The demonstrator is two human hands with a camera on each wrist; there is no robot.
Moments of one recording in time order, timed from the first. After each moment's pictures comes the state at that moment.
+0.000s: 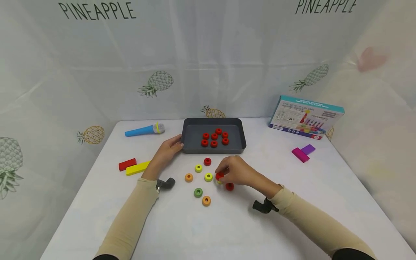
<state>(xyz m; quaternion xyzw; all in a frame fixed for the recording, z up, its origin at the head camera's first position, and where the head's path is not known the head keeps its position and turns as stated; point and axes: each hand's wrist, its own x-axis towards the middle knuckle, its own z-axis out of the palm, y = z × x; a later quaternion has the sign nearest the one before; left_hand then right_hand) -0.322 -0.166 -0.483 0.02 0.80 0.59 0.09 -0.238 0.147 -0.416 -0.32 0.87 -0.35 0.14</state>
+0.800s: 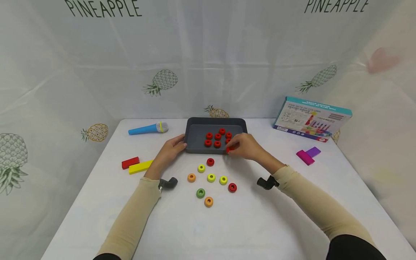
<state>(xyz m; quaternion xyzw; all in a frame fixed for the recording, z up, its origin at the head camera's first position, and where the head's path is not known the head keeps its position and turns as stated) -0.323 -0.167 -0.485 0.02 0.81 0.58 0.08 -0.315 0.166 -0.405 -0.28 0.91 -0.30 0.04</state>
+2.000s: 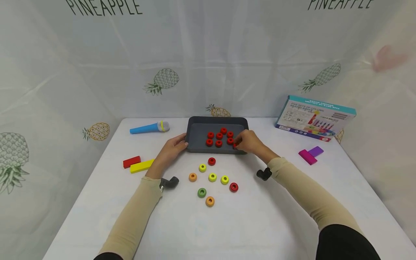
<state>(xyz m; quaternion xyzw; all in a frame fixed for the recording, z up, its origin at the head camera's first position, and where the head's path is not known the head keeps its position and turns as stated) -0.326 -0.166 -0.486 0.01 0.82 0.57 0.09 -0.364 0.176 -0.438 -0.18 0.94 -0.26 0.09</state>
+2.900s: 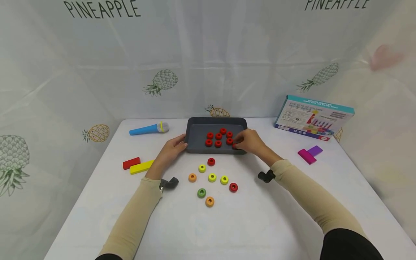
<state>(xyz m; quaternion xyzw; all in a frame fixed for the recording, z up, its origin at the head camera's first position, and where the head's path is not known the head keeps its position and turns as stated) -0.323 -0.167 -0.483 0.01 0.82 0.57 0.09 -0.350 0.179 -0.425 -0.18 0.94 -0.27 0.06</state>
